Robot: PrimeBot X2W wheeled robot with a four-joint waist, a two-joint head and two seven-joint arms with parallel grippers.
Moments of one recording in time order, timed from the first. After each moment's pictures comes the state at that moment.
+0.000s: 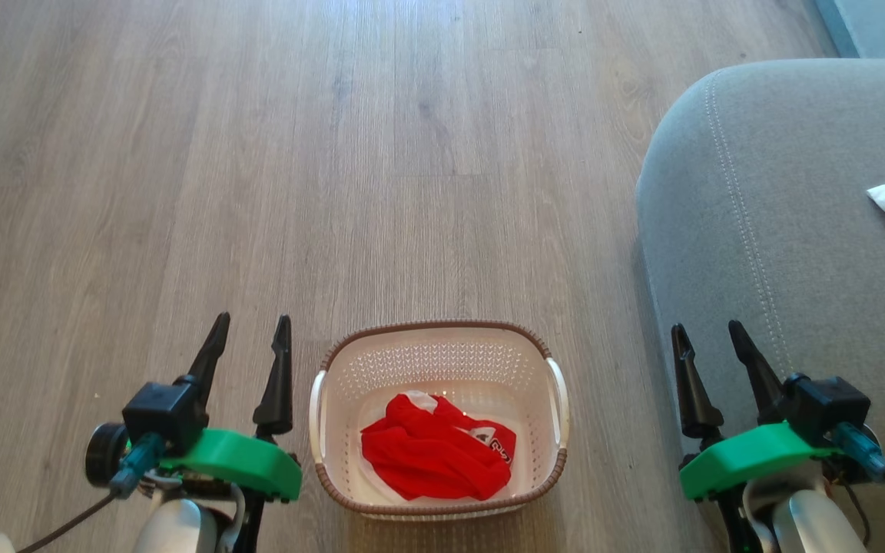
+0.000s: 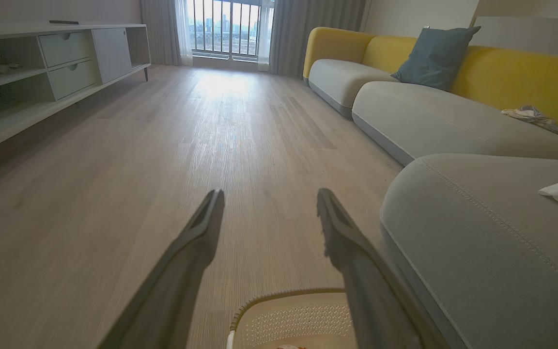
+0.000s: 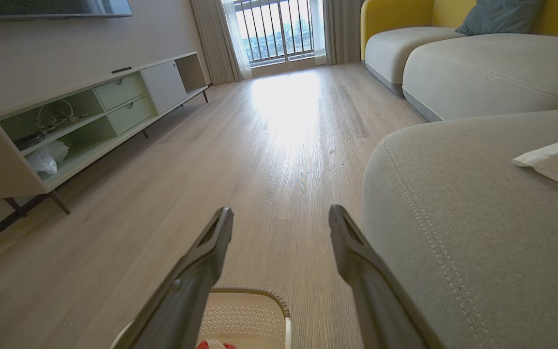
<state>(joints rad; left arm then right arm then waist) -0.06 0.05 -0.13 0.16 -0.22 0.00 -0.26 -0.05 -0.05 0.03 0.27 0.25 0.13 -0.26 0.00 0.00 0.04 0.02</state>
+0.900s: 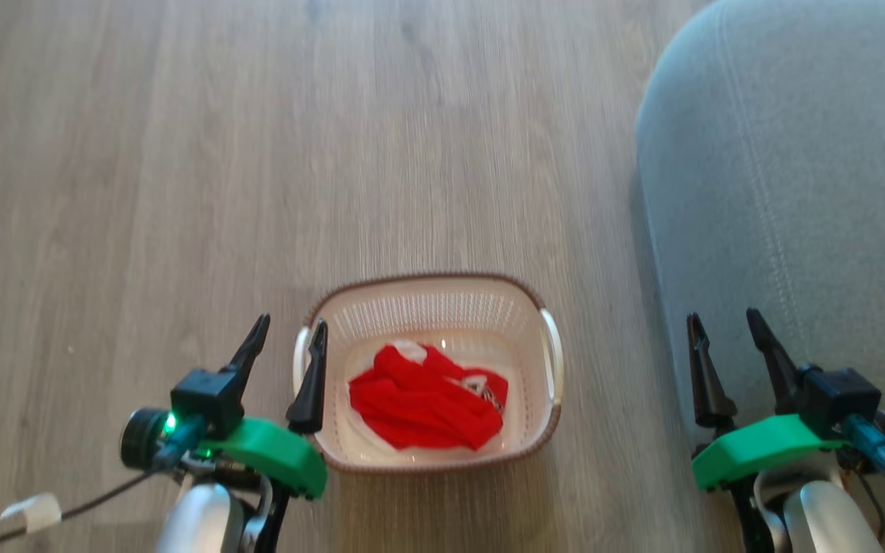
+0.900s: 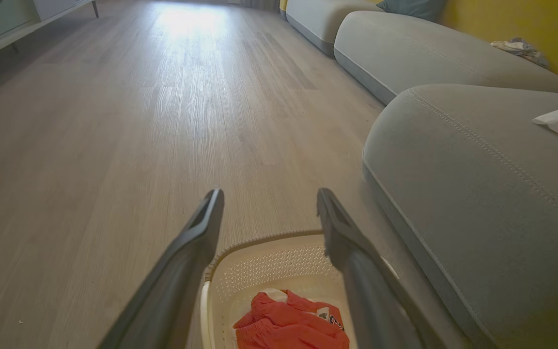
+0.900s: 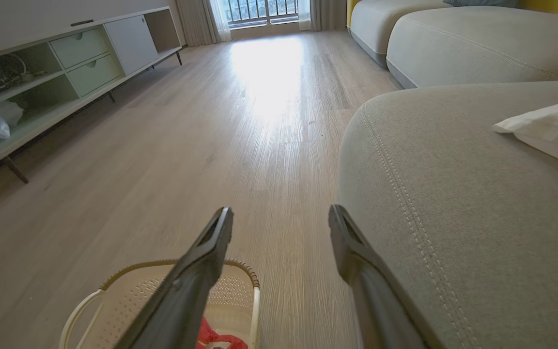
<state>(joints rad) -0.12 0.05 -0.20 0.28 -0.20 -0.02 -0.26 -0.06 -0.05 -0.01 0.26 0.17 0.13 -0.26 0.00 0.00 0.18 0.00</state>
